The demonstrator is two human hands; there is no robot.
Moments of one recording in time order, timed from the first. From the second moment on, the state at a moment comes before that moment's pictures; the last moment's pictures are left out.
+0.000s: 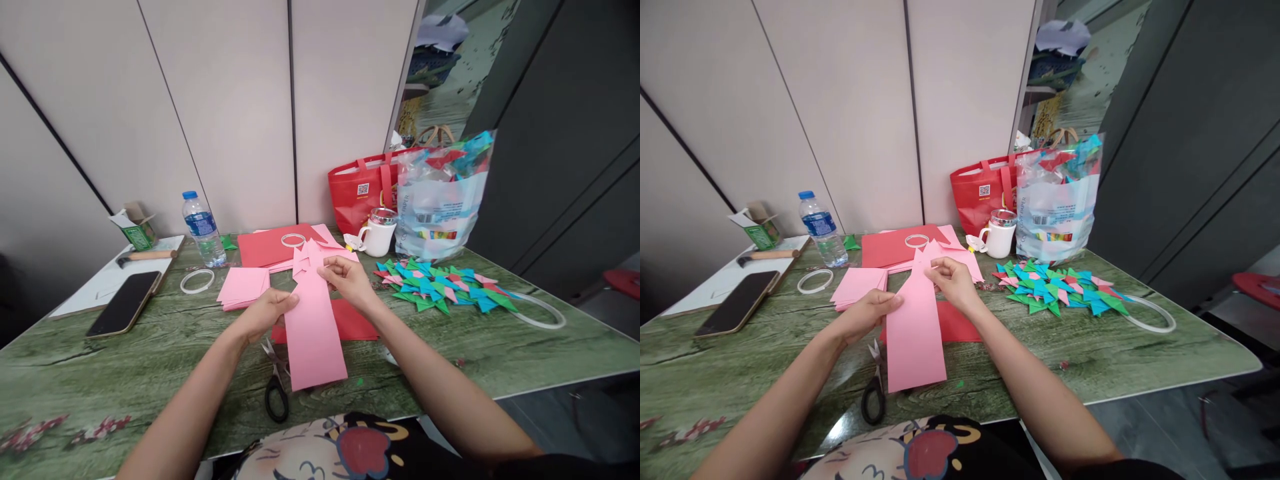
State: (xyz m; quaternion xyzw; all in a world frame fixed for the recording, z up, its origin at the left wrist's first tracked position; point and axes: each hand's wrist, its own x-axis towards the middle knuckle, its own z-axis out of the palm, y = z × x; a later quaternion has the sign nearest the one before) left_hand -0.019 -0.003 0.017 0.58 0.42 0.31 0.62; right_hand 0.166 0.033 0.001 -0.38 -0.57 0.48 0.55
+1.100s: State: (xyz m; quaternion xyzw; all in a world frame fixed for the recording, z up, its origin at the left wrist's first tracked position) left_hand -0.007 0.002 0.020 0.43 0.31 0.56 0.63; right_hand 0.151 0.022 -0.010 -0.33 -0.66 0.46 0.50
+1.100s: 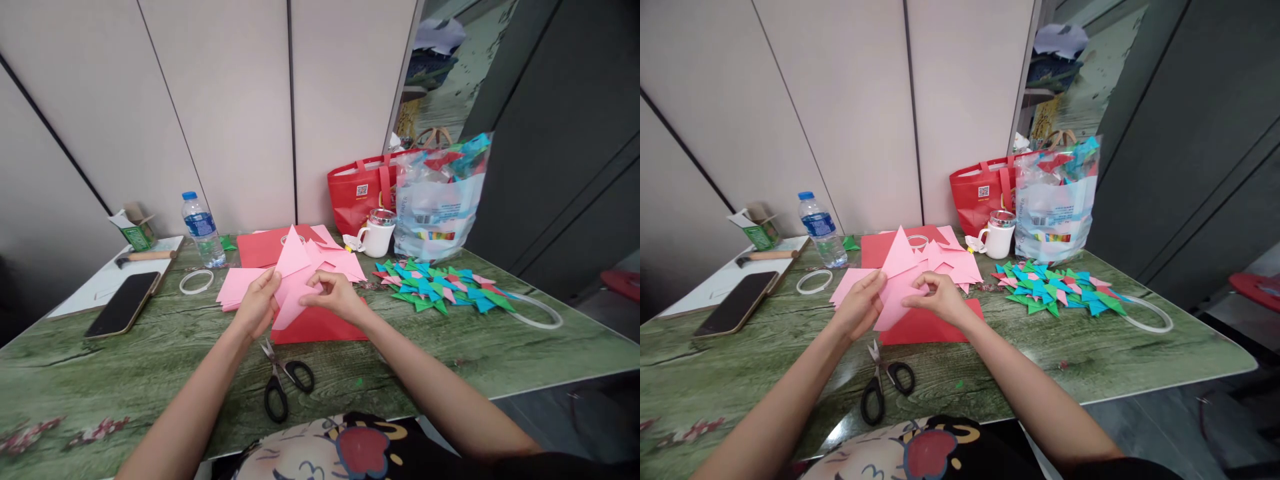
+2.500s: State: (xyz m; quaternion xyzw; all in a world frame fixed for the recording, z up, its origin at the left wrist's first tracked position) left_hand -0.034 -0.002 0.033 0.72 0.39 0.33 0.47; right_hand 0.155 0.005 0.005 -0.31 -0.75 -0.03 0.58
